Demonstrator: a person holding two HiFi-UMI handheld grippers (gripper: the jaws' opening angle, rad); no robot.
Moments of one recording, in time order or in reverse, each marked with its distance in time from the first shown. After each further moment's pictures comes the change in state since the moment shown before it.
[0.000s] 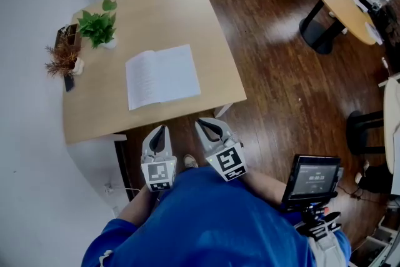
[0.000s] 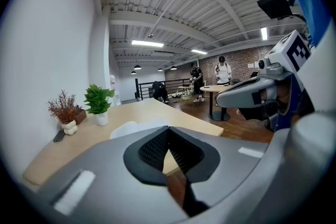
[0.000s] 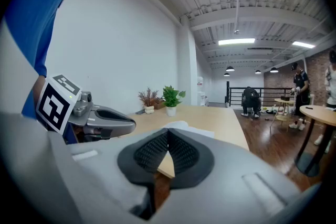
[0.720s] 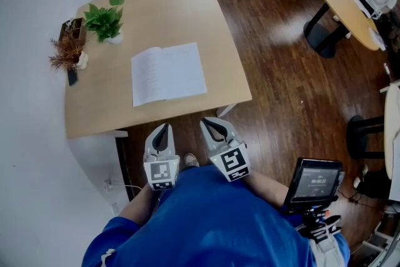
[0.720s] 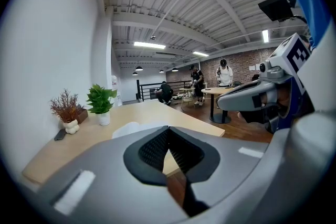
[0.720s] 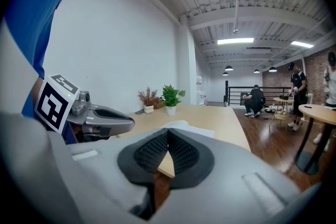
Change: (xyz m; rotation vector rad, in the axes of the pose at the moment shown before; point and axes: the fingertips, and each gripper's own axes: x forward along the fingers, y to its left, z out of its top) left arm -0.004 0.003 0.006 -0.016 -0.008 0.003; right arm -0.001 0.000 0.002 0.012 0.006 -0.014
